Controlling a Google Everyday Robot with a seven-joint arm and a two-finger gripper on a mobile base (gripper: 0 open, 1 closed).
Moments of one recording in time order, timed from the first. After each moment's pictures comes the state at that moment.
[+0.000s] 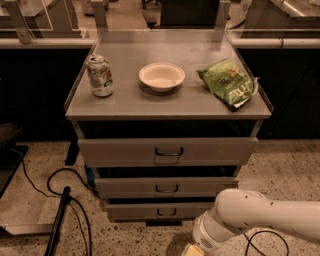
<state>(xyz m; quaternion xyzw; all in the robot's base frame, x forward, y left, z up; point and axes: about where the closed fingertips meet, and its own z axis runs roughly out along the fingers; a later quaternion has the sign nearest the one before) 0.343 -0.090 0.499 -0.49 0.84 0.21 0.08</state>
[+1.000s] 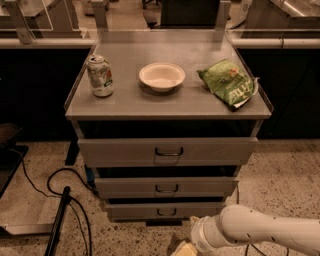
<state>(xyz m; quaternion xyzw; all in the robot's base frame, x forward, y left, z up) 0.374 -0.074 0.453 -0.43 0.85 0.24 0.19</state>
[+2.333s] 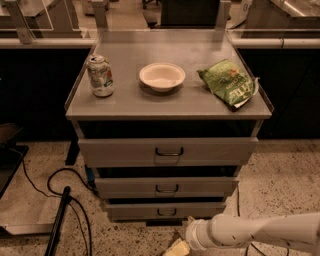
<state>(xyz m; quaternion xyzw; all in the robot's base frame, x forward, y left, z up) 0.417 -0.071 0.357 -0.40 0.86 0.23 0.23</state>
